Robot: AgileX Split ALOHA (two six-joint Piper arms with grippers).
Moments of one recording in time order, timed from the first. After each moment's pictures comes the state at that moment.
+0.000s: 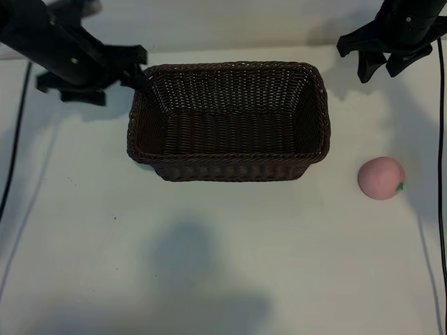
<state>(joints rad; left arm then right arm) -0.15 1.86 -1.42 -0.33 0.76 -0.03 0.25 2.08 -1.85 0.08 1.20 -0.06</state>
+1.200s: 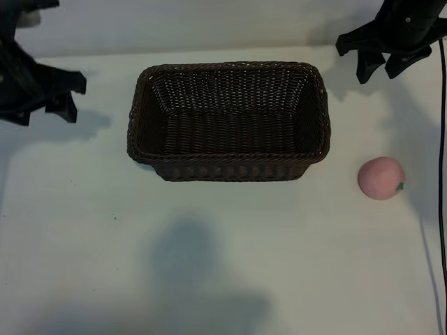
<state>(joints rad) -0.10 1.62 -1.27 -0.05 0.93 -0.09 0.25 2.08 -1.85 0.10 1.21 -0.04</state>
